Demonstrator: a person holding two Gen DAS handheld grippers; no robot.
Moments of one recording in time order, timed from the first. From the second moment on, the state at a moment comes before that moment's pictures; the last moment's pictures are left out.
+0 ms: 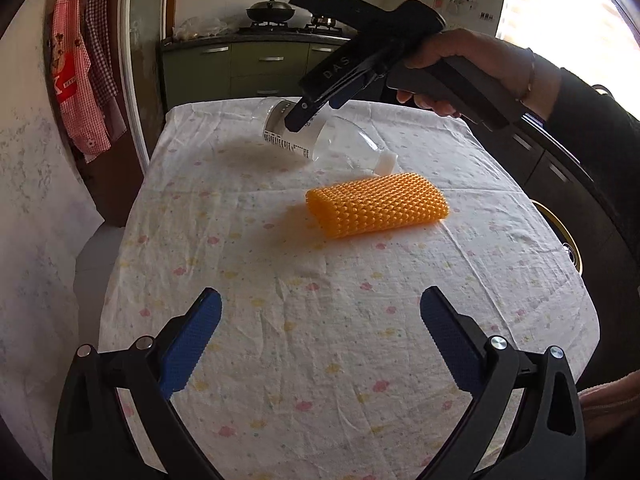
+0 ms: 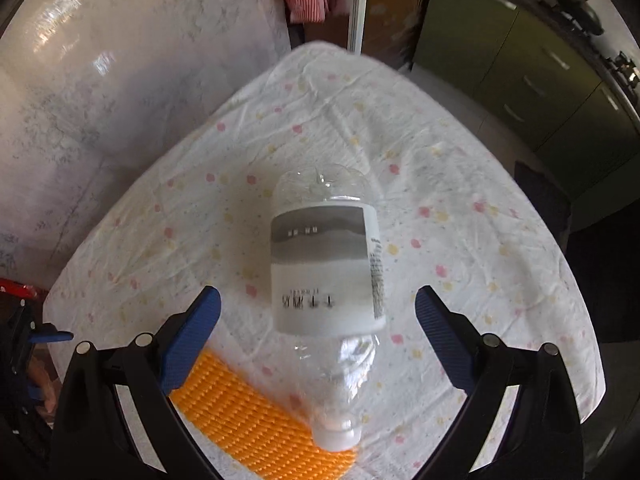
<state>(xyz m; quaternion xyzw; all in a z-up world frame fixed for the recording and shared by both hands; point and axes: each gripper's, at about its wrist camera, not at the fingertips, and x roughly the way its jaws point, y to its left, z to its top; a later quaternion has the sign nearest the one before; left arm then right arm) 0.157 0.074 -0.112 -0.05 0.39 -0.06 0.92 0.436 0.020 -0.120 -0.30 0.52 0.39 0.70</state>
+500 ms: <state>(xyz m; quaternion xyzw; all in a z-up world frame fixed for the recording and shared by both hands) 0.161 0.076 -0.120 -0.06 0.40 -0.07 0.91 0.435 0.058 -0.157 -0.37 0.53 0.37 0.67</state>
